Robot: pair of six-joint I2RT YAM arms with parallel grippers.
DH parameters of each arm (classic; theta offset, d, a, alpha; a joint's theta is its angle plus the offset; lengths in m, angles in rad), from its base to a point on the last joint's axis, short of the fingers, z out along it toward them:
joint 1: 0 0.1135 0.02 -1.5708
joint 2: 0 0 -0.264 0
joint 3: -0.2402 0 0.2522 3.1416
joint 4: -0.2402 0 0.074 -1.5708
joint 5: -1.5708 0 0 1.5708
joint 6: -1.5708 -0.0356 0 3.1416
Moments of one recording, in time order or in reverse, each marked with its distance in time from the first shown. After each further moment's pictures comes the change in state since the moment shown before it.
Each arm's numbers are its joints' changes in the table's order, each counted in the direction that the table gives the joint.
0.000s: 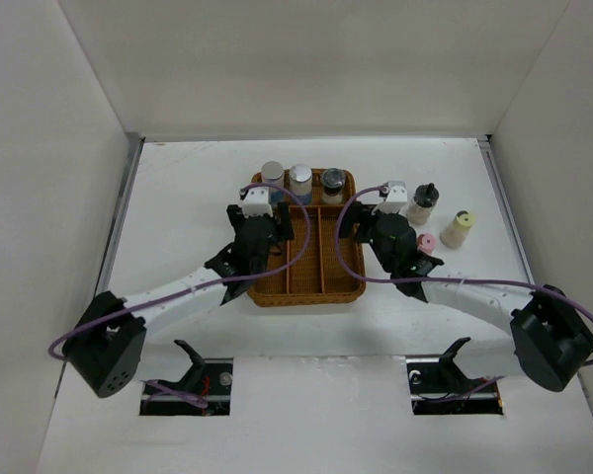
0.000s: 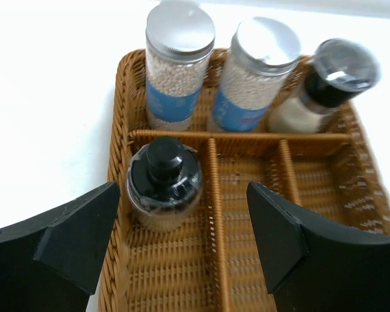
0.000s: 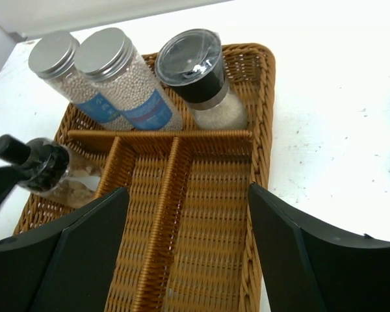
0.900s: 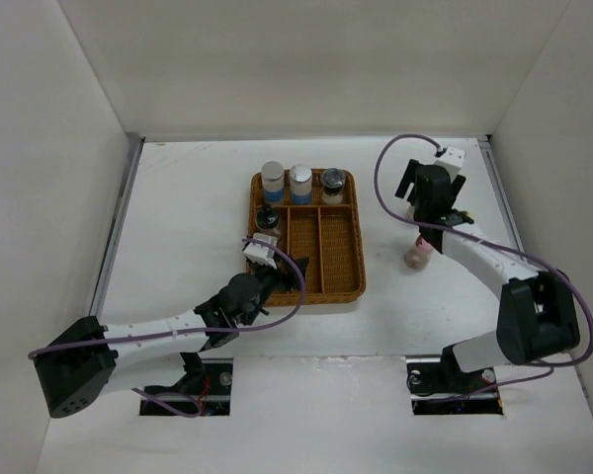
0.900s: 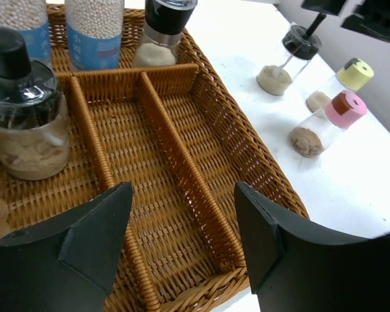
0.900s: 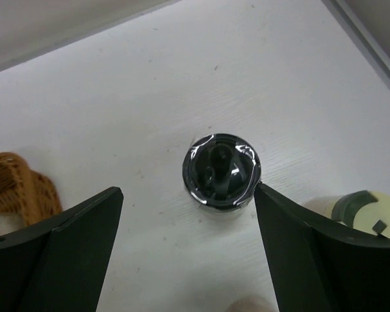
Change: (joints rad) left arm -0.269 -0.270 0.376 0.320 -0.128 0.060; right arm -0.420 0.118 -0.257 -0.334 -0.142 0.076
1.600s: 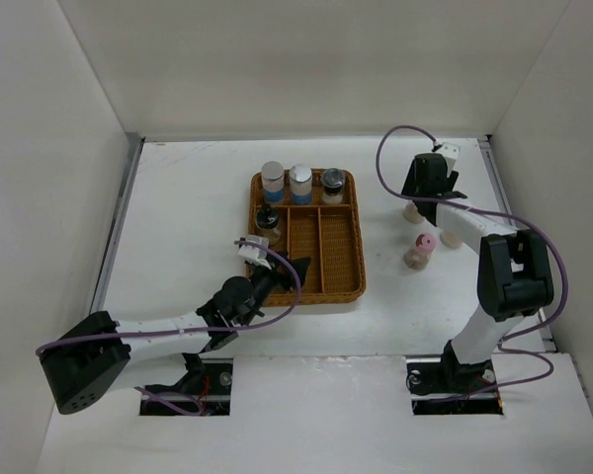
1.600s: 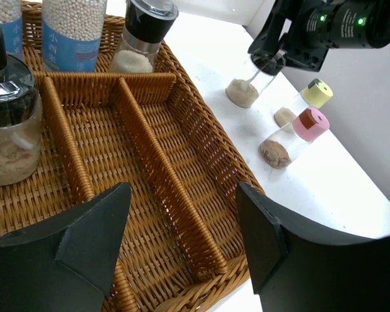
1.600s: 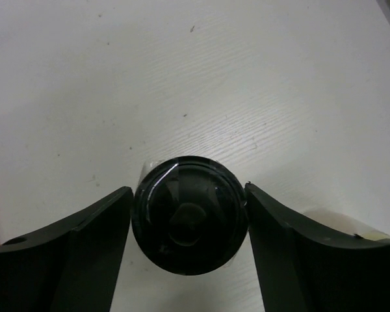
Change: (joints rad) left arm 0.040 0.060 0.080 0.227 -0.093 0.079; right arm -0.111 0.287 -0.204 -0.135 0.079 0.012
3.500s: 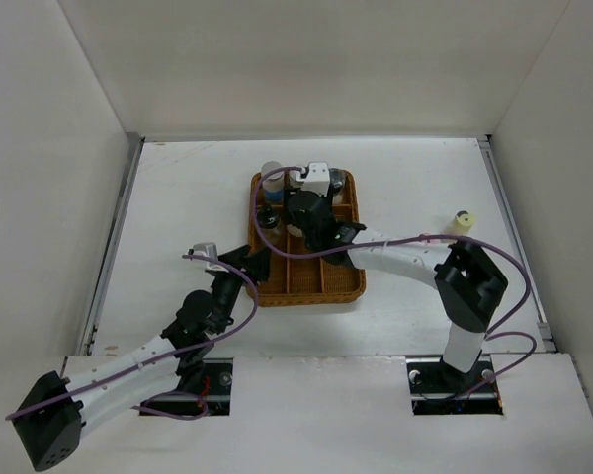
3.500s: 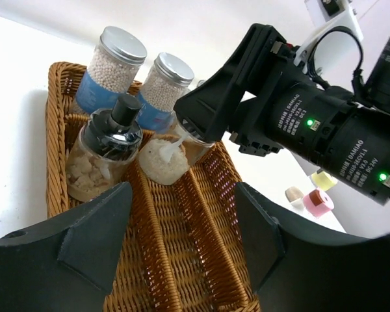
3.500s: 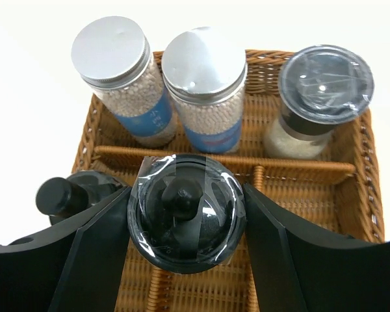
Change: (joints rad) left arm 0.116 -0.472 0.126 -0.172 0.129 0.035; right arm 0.746 0.102 -0.177 0.134 -0.227 -0.073
